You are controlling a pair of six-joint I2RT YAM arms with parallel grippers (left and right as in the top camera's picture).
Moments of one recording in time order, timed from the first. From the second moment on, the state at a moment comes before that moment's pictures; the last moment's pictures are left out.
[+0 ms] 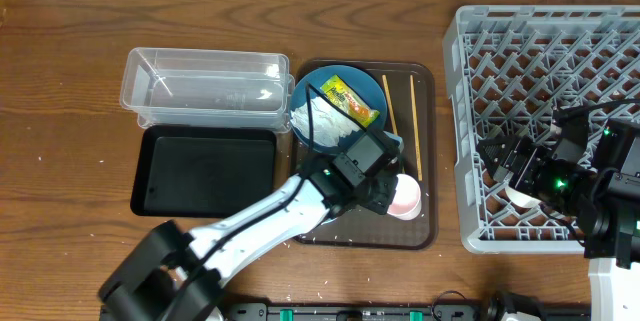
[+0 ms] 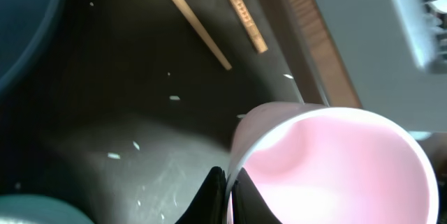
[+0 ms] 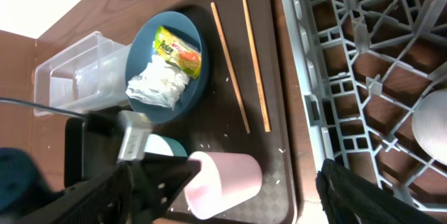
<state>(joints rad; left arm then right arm) -0.87 1.61 1.00 -0.40 0.17 -0.46 -0.24 0.95 1.04 -1.03 -0.54 0.28</state>
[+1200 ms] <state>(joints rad) -0.15 1.32 1.03 -0.42 1.46 -0.46 0.40 1.10 1.04 -0.44 -0.95 0.12</state>
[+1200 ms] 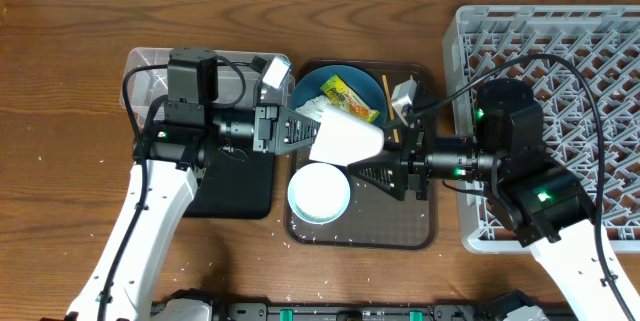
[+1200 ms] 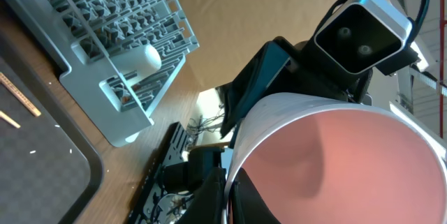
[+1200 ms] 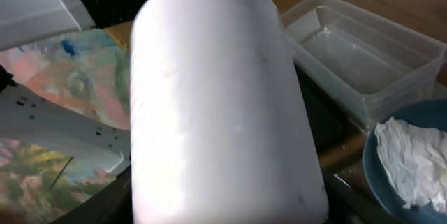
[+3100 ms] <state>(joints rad) -0.15 1.32 1.03 -0.42 1.43 -0.48 -0.68 1.26 1.04 -0.97 -0.05 0.52</state>
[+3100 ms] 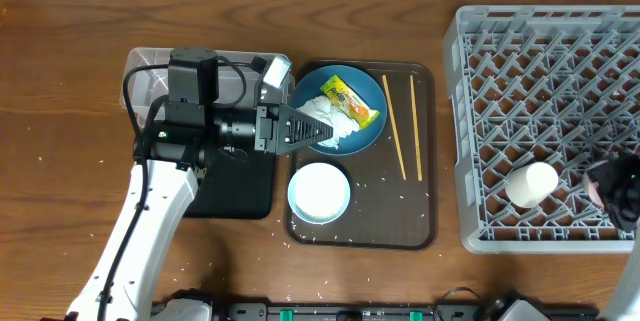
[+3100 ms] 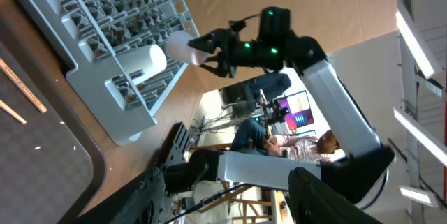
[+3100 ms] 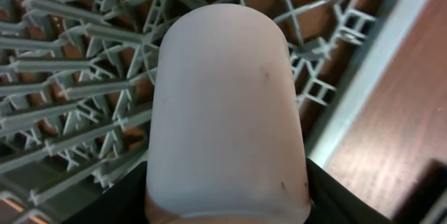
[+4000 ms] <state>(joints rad) -0.15 1.32 1.03 -0.42 1.40 -0.48 -0.68 1.16 1.15 -1.04 -0.29 0.43</state>
